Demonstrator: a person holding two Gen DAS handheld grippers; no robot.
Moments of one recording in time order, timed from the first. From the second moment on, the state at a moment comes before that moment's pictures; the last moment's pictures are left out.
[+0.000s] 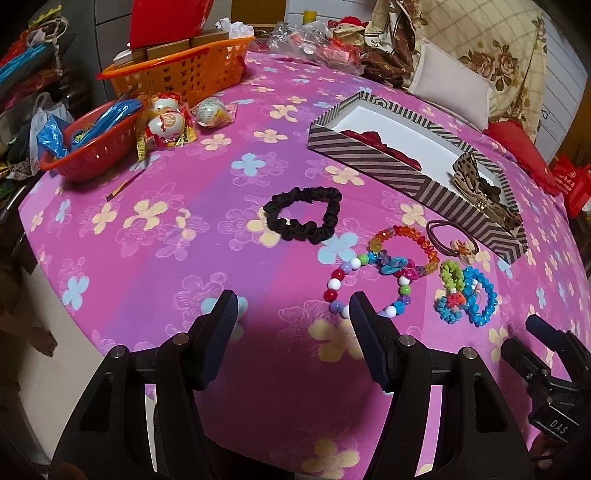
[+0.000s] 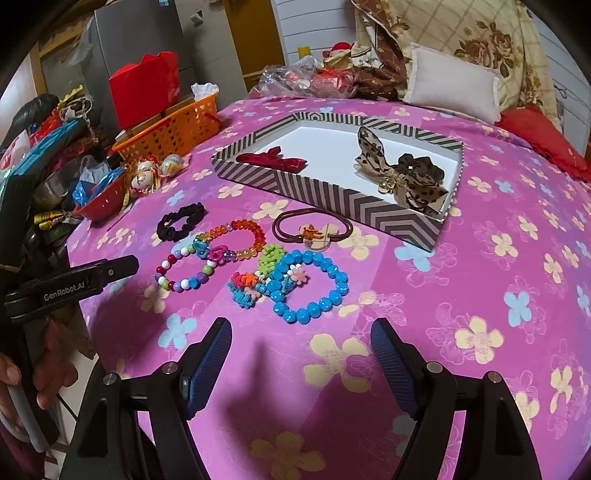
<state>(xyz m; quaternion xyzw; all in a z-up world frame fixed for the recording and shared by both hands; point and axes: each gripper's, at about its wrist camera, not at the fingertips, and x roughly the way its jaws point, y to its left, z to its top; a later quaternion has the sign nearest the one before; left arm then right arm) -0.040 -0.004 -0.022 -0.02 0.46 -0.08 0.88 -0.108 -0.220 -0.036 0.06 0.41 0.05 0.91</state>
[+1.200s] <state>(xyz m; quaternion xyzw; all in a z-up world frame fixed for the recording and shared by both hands) 0.041 -0.091 -0.032 0.08 0.51 -0.15 0.84 -0.097 -0.245 -0.044 0.09 0.41 0.04 0.91</state>
